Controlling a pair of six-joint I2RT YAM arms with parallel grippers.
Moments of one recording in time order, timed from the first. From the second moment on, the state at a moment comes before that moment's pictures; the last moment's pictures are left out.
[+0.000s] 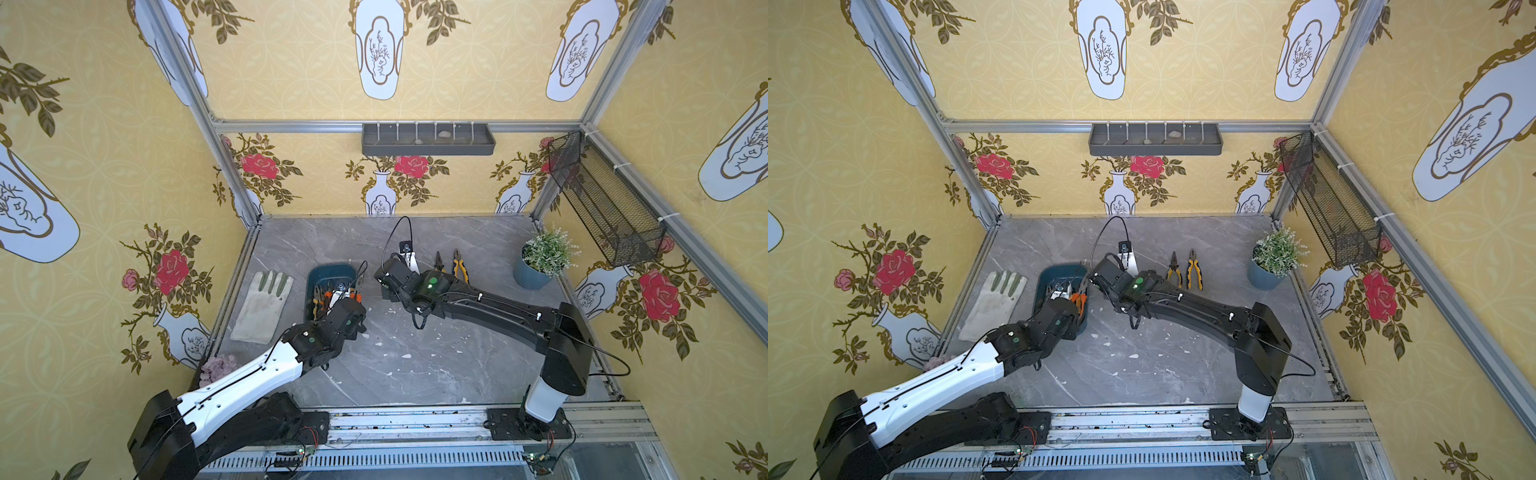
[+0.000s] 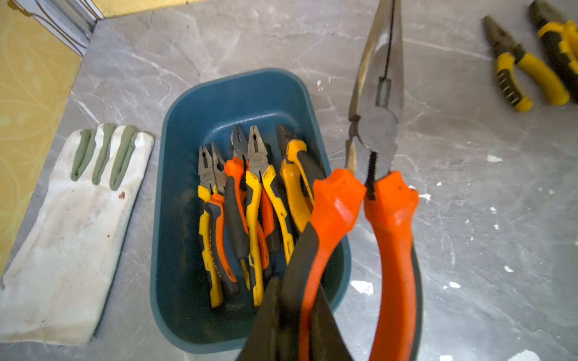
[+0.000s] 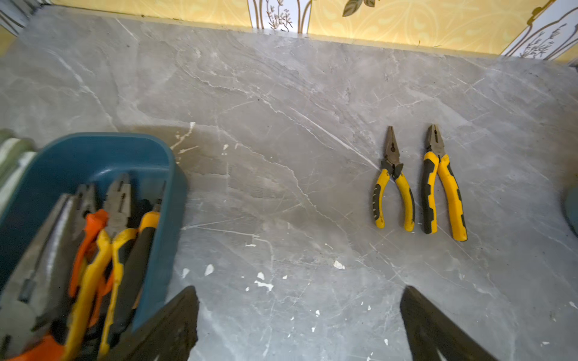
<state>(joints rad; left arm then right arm) -0.87 0.97 0.64 -0.50 -0.60 -0.46 1.09 1.74 1.52 -0.74 0.58 0.70</state>
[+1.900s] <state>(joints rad) -1.05 0.88 0.60 -0.52 -0.87 -0.39 1.08 1.91 1.75 -0.65 -0.03 1.09</state>
